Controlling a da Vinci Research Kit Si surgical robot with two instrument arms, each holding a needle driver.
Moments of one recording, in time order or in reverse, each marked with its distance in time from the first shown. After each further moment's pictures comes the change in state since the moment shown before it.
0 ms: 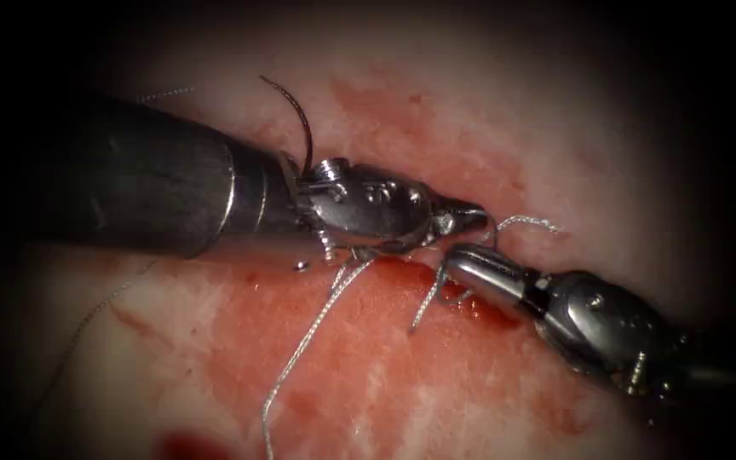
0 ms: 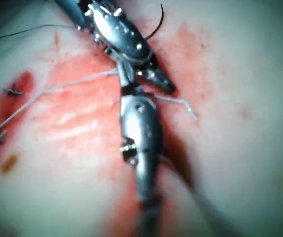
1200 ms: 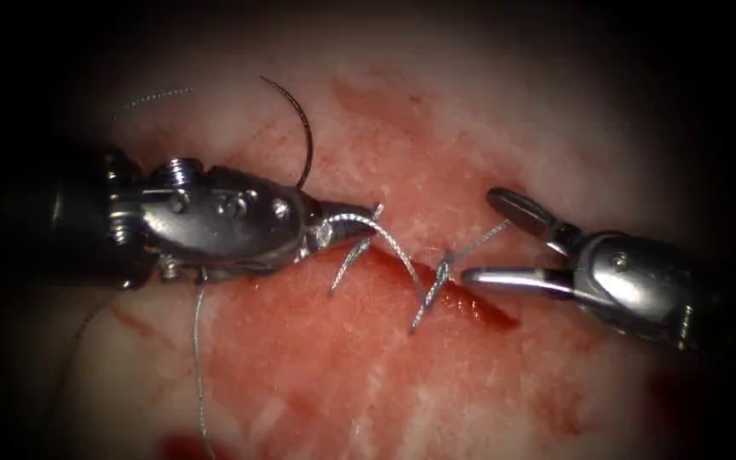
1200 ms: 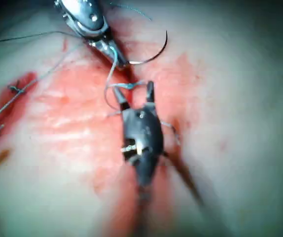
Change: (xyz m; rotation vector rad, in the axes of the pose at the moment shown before) right arm 0.004 0.000 0.001 0.027 -0.354 -0.117; left arm -0.001 0.002 -0.012 0.286 -0.159 0.140
